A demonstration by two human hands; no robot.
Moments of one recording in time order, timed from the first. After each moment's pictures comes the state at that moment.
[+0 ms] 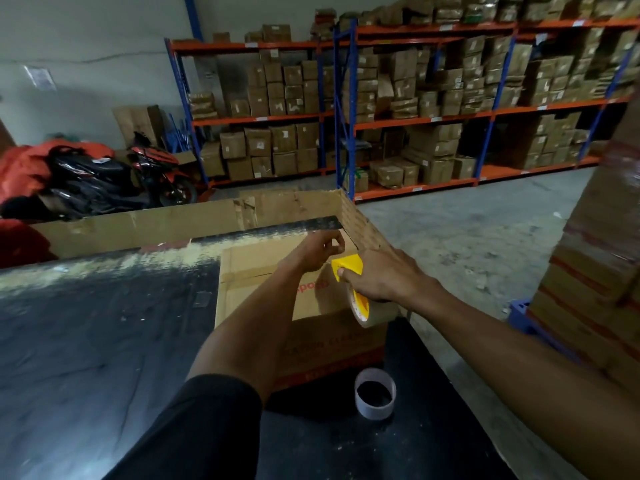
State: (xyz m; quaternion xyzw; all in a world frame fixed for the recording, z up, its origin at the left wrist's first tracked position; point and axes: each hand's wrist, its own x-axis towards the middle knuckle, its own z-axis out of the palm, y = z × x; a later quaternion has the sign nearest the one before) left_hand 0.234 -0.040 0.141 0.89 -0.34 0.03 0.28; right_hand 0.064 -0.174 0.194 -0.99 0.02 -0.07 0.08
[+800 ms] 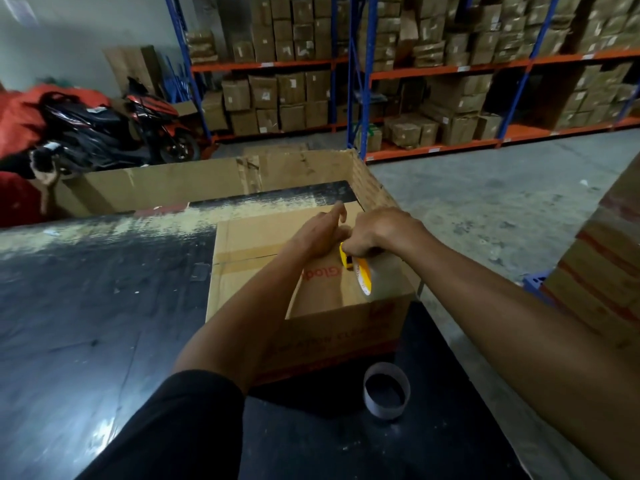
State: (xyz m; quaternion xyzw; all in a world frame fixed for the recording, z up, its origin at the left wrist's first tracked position) left_hand 0.277 -0.044 0.111 0.93 -0.27 -0.01 0.24; right_hand 0.156 -0.149 0.219 -0.99 0.06 0.14 0.01
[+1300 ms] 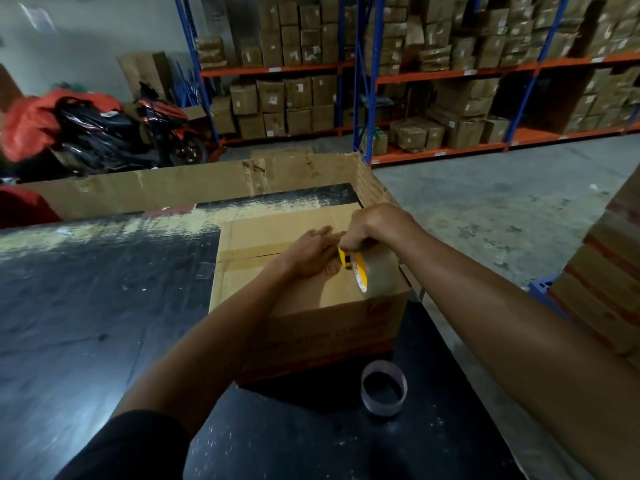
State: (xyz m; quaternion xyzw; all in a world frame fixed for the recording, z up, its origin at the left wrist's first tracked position) left_hand 0.251 -0.012 0.086 0.92 -0.36 -0.01 0.16; right_hand 0.155 -0.147 0.234 -0.98 0.06 0.20 0.02
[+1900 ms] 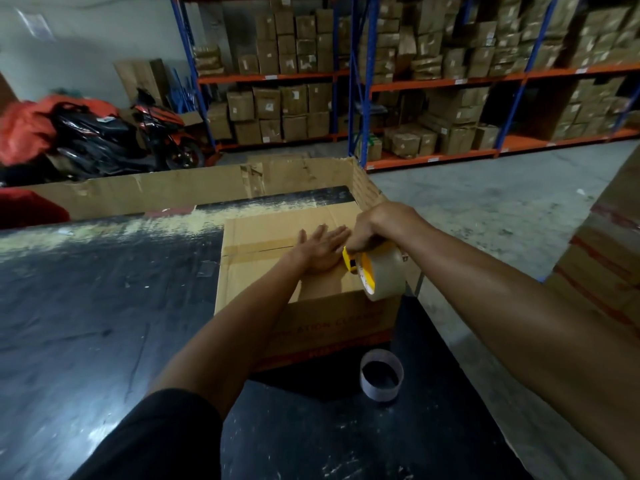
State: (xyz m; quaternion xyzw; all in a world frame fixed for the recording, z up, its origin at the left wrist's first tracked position) left_hand 0.222 -0.032 0.104 0.96 -0.26 -0.11 0.03; right_hand 0.128 -0.140 0.240 -0.97 0.09 0.24 -0.02
